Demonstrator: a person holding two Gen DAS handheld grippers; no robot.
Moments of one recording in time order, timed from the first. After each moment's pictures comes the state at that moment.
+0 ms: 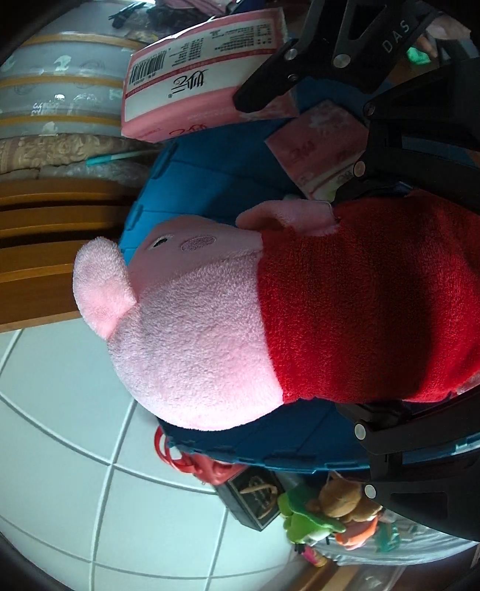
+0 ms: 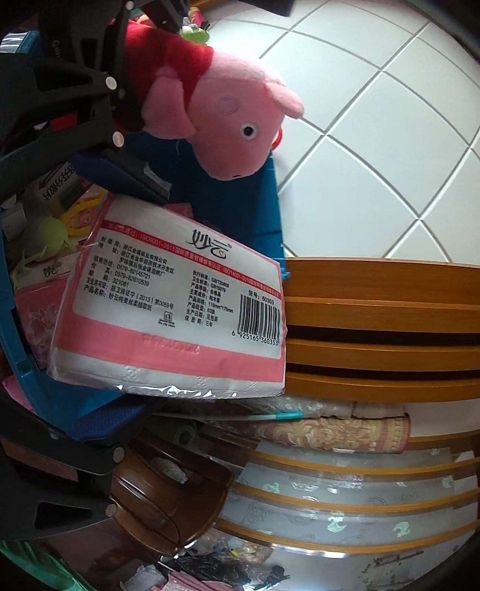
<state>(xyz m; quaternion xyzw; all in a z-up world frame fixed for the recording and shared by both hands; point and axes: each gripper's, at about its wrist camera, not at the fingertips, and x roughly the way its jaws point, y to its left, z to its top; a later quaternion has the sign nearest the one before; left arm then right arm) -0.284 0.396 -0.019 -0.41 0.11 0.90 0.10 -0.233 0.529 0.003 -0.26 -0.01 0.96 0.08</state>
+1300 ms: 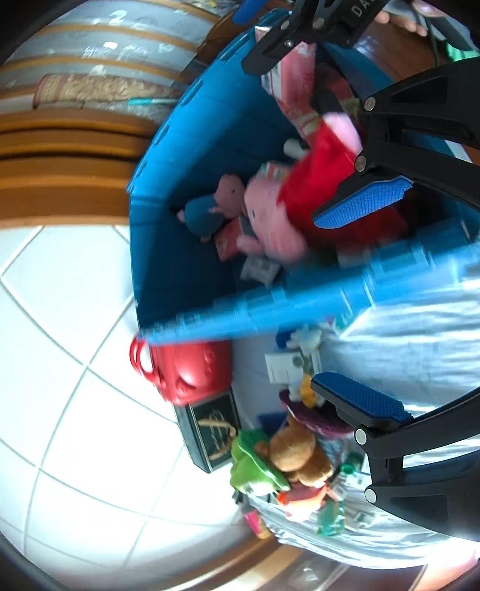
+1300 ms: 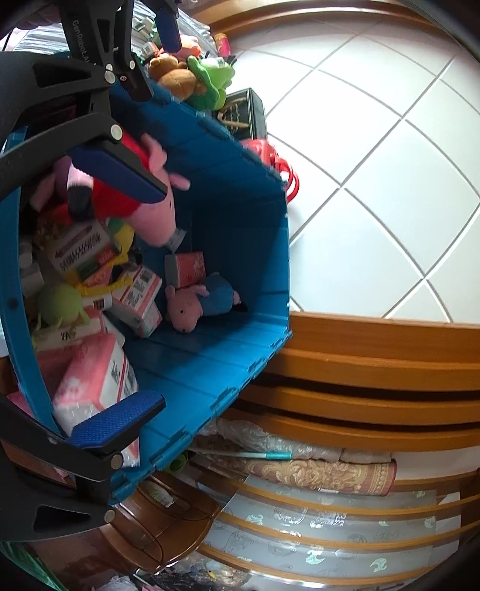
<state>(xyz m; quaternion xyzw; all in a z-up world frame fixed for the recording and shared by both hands) -0.233 0.240 -0.008 -0.38 0.03 0.92 0.00 -0.213 0.433 0.017 -0.26 -0.04 0.97 0.00</state>
